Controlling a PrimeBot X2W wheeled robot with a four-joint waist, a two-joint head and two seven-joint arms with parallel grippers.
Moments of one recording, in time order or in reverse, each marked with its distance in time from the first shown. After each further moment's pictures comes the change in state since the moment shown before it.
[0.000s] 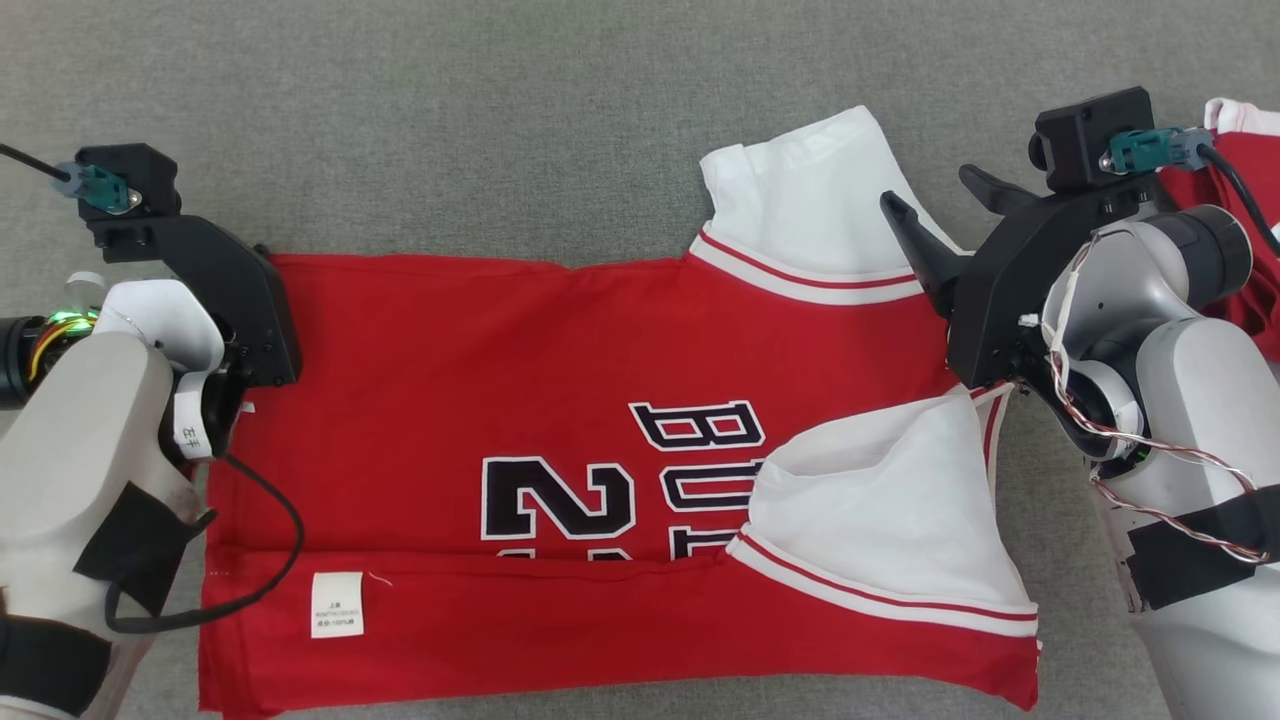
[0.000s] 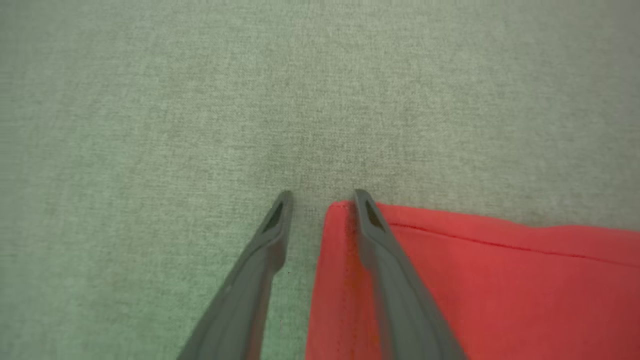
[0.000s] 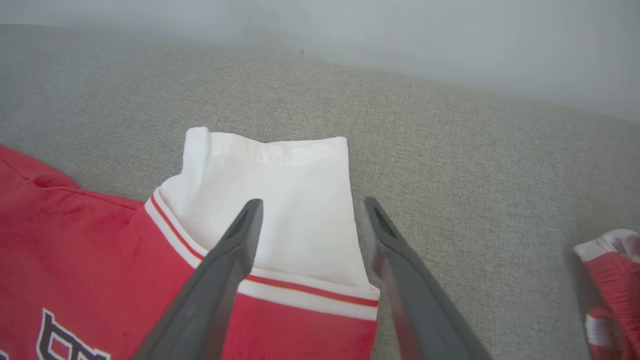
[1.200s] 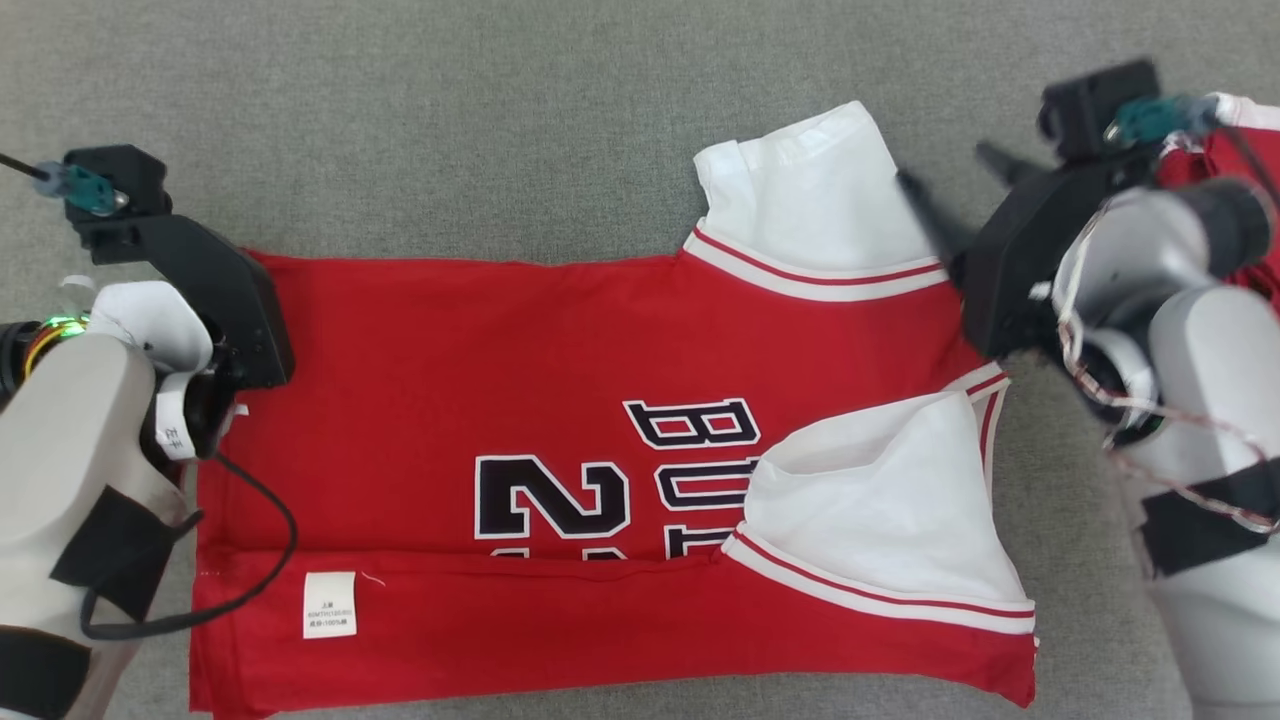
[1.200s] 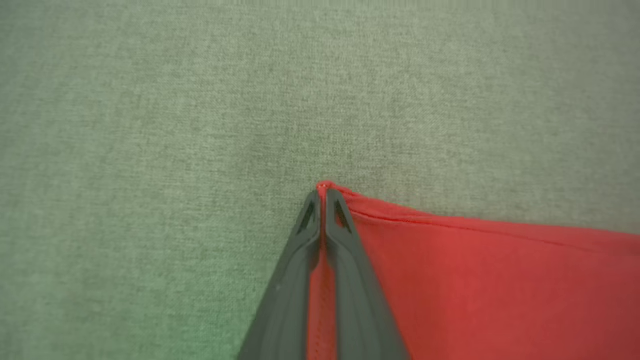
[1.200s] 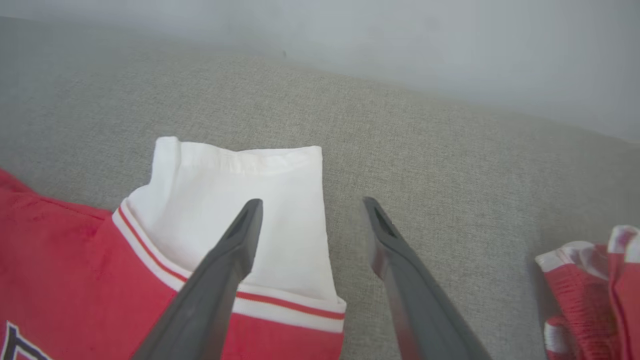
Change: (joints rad) left arm 0.018 0.022 0.003 -0.044 -0.045 -0.001 0.036; right arm -0.037 -0.012 0.007 0.028 -0.018 0.000 0.018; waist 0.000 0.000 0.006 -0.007
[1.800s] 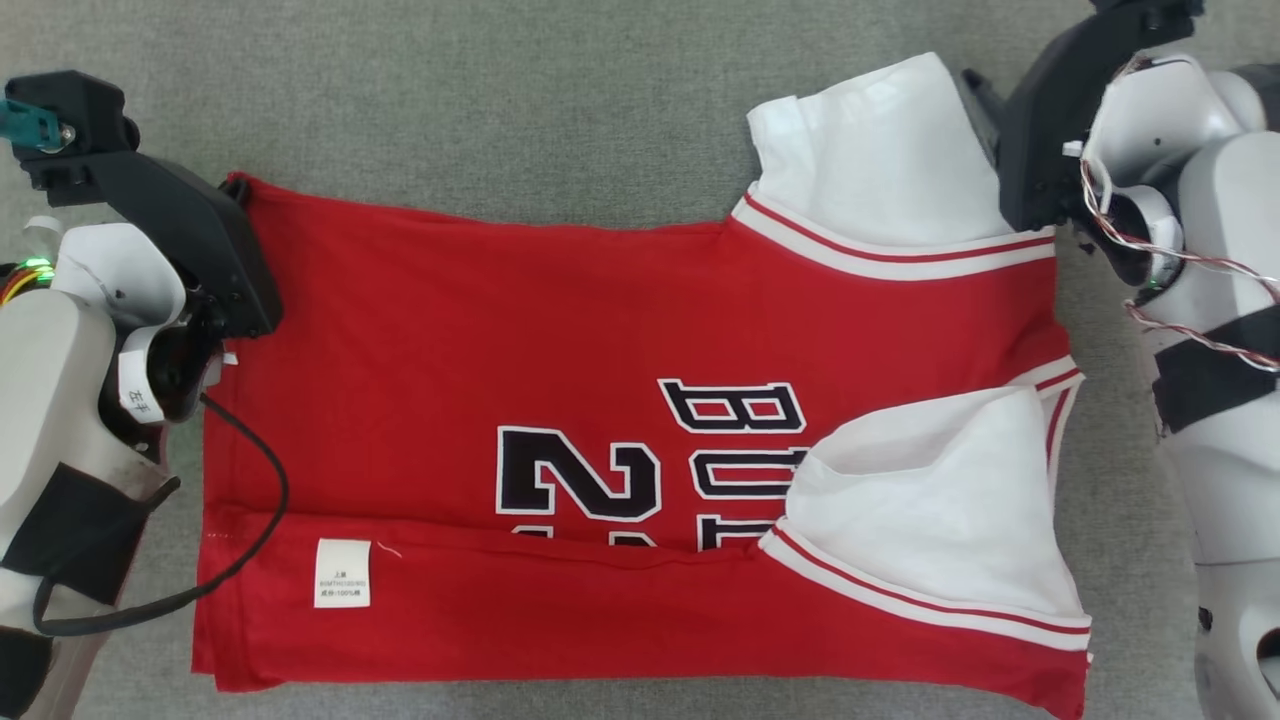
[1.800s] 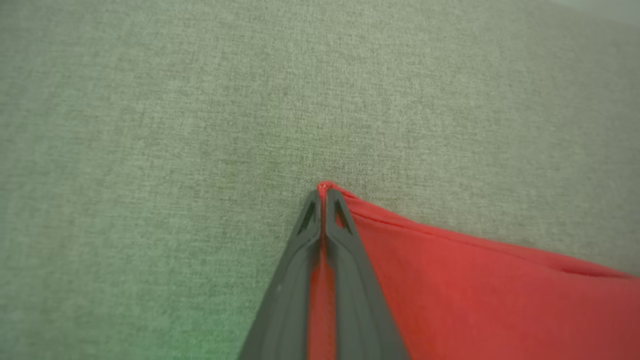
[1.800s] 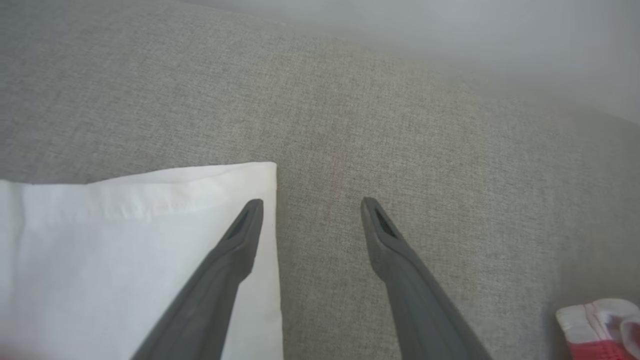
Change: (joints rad) left arm -0.014 0.032 0.052 -0.142 -0.059 0.002 0.007; right arm -0.273 0.017 -0.045 0.298 -0.134 0.000 0.075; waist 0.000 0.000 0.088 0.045
